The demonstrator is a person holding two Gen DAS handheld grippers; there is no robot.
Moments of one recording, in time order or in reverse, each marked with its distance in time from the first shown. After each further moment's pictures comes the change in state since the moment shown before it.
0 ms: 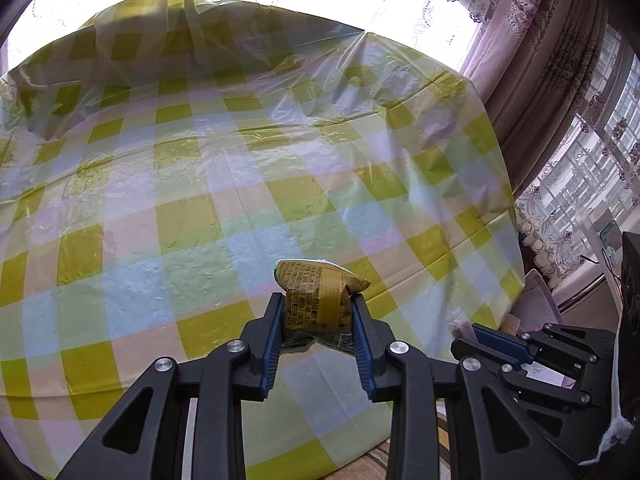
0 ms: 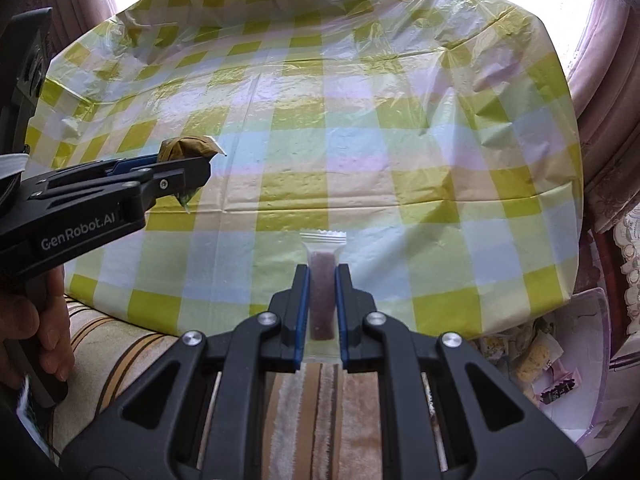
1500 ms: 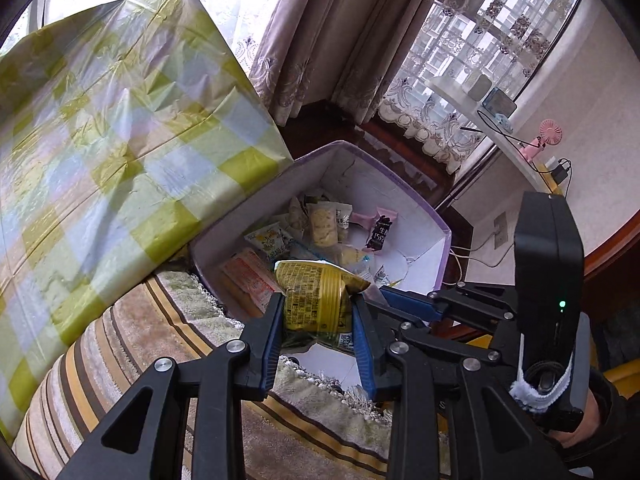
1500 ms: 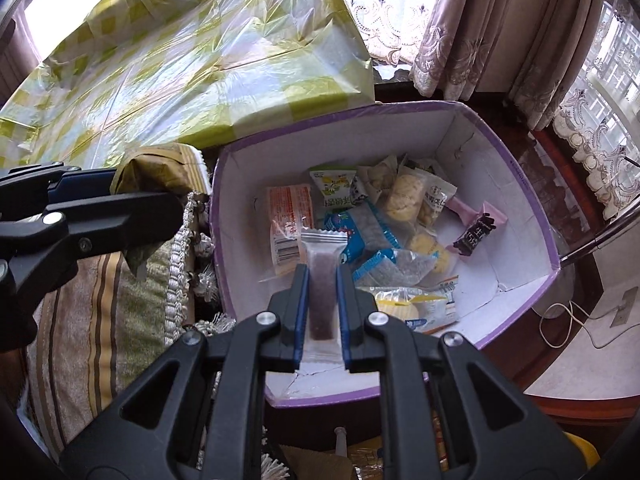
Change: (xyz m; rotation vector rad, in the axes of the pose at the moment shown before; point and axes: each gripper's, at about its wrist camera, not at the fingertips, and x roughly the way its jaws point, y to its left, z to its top) left arm -0.012 -0.236 -0.098 0.338 0.219 -0.318; right arm -0.078 -0.146 -0.168 0.275 0.046 -0.132
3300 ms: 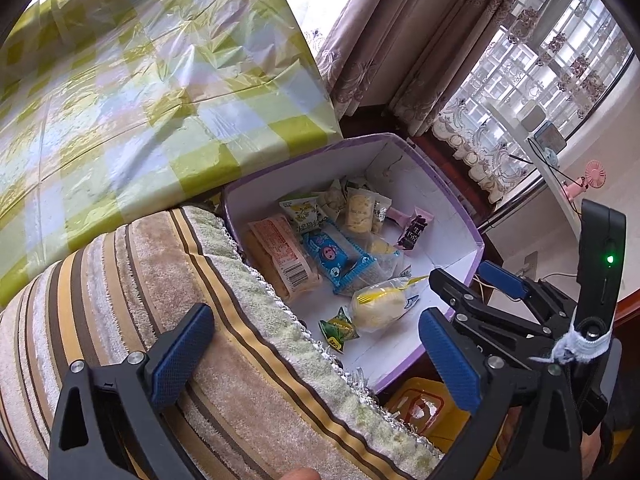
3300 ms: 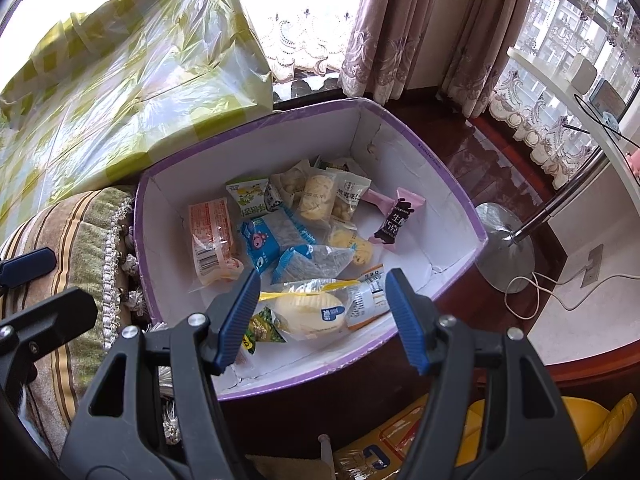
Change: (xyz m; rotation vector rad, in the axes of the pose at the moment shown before) left arm 0.005 -0.001 -0.033 -0.210 -0.019 0.124; right arm -0.016 -0.048 -0.012 0.129 -0.054 -0.191
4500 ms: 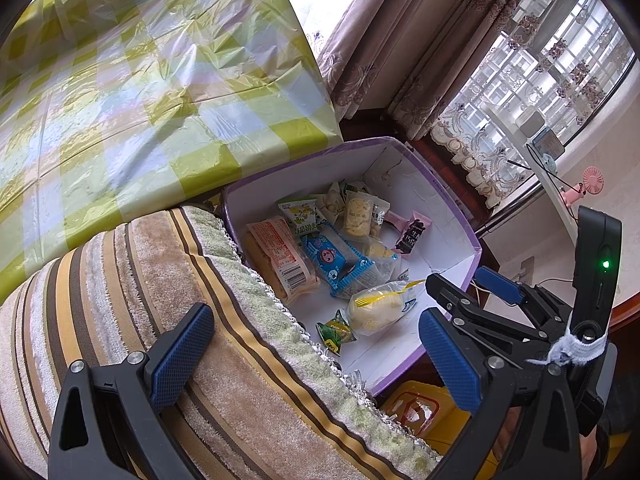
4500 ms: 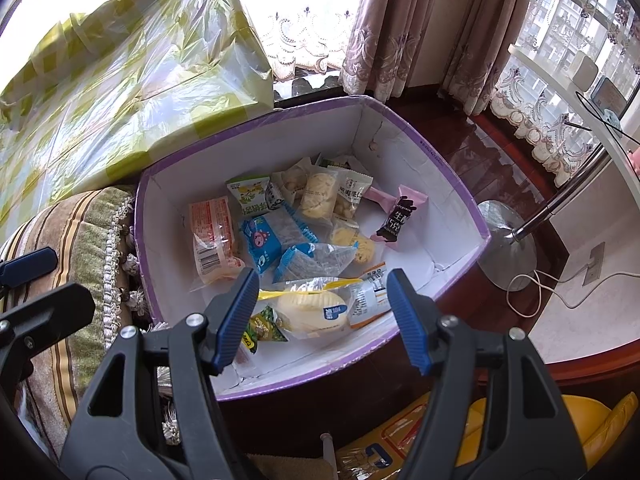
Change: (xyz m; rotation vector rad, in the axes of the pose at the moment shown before) left arm -0.002 0.002 0.000 -0.012 -0.008 -0.010; right arm 0.001 0.000 0.000 0.002 0.004 0.003
